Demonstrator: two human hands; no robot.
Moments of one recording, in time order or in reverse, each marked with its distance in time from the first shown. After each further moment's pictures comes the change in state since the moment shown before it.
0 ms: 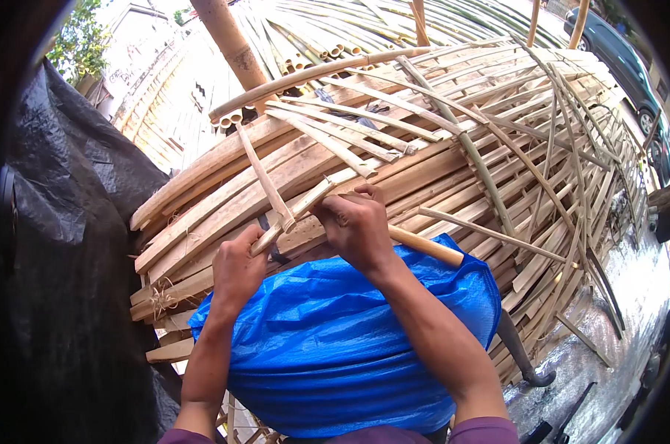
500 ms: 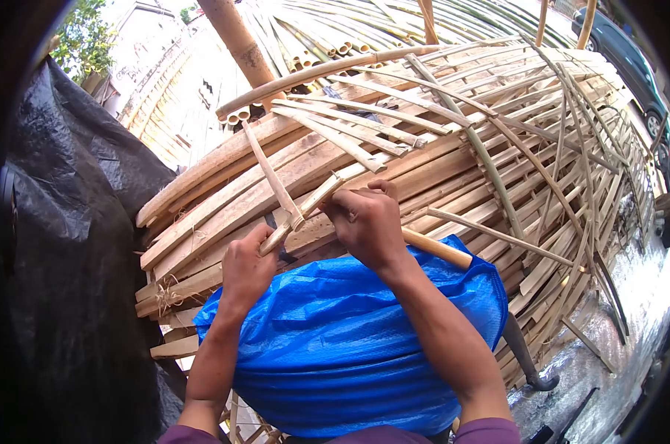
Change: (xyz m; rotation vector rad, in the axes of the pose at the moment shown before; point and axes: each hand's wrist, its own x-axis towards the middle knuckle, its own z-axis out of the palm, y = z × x) left_hand 0.000 0.004 0.004 -0.038 -0.002 -0.016; right_hand 0.009 -0.003 -0.010 -0.076 -0.041 -0.069
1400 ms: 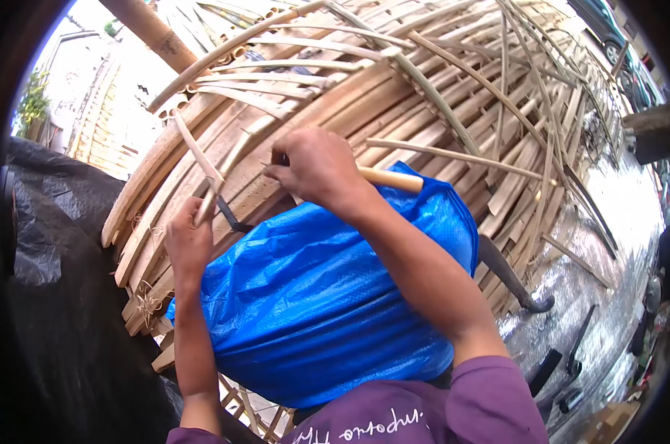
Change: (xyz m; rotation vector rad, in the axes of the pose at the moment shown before) left_hand 0.007 -0.011 0.001 0.078 0.125 -0.019; right_hand -0.005 0.008 -0.020 0.082 -0.293 0.403
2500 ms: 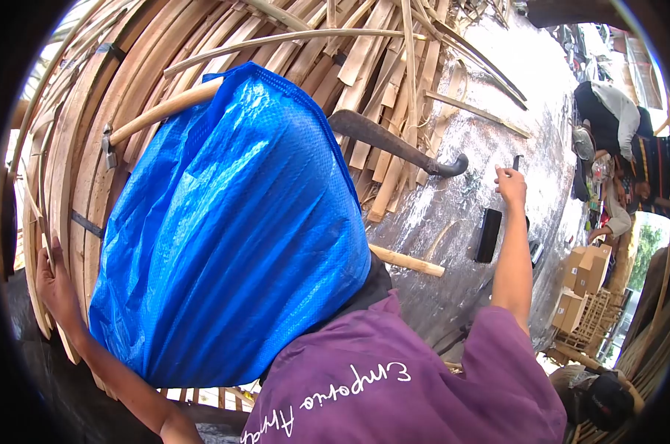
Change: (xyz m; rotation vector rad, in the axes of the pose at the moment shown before) left_hand 0.010 -0.035 0.001 -0.136 -0.085 0.045; right_hand -0.553 0.208 -0.279 -0.499 0.568 1.539
